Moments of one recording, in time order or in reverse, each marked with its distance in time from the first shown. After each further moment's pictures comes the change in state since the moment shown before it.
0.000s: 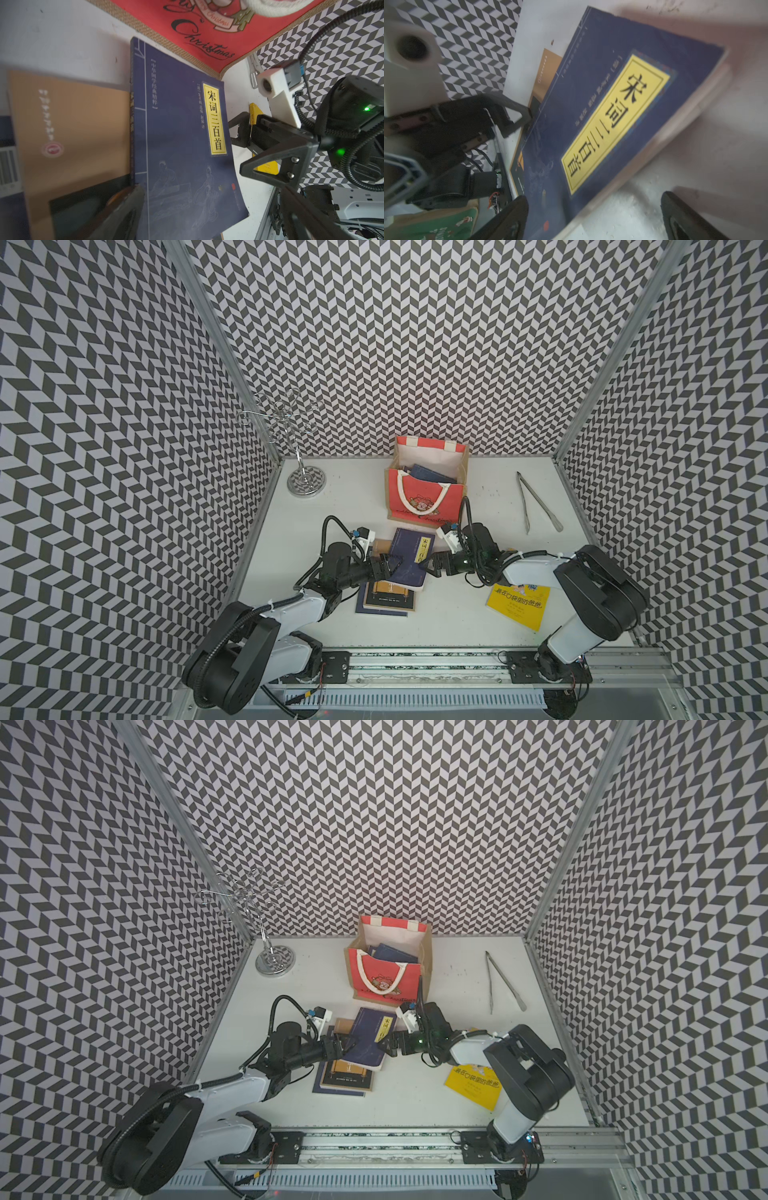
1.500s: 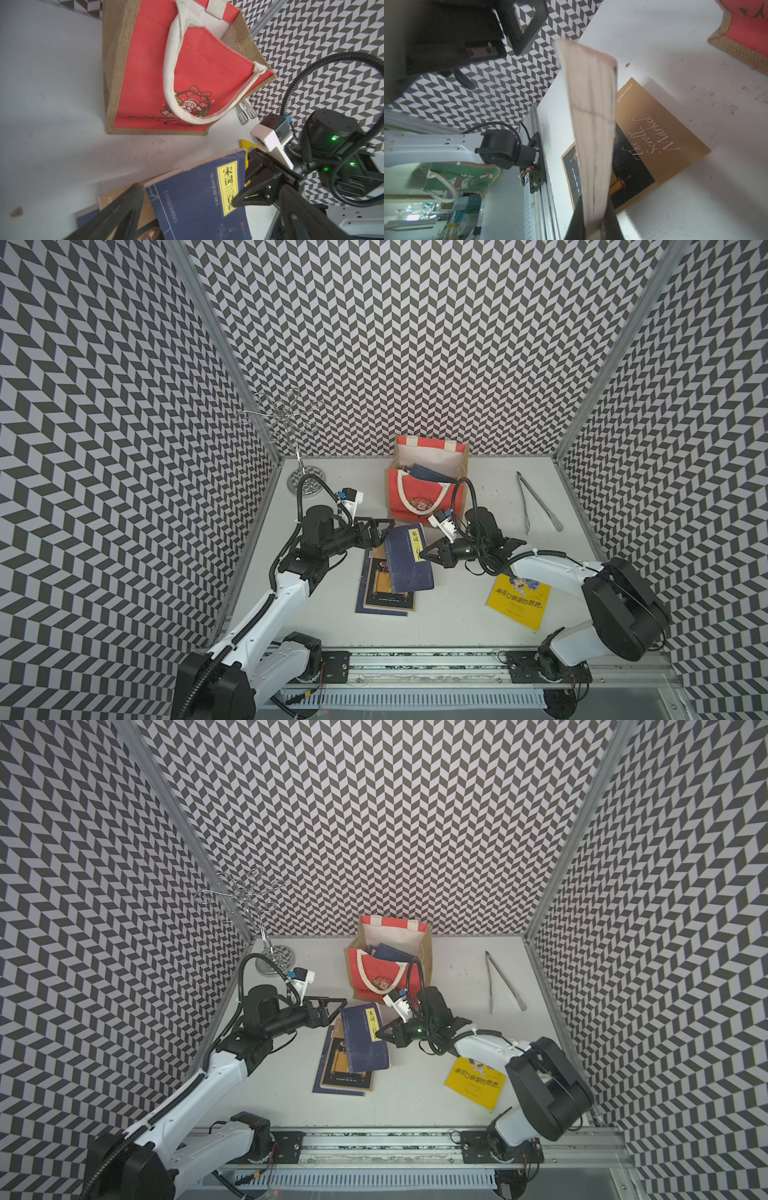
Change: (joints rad) left arm 0.140 -0.202 0.476 -0.612 0.046 0.293; right arm 0.005 -0.186 0.146 -0.249 -0.179 -0.256
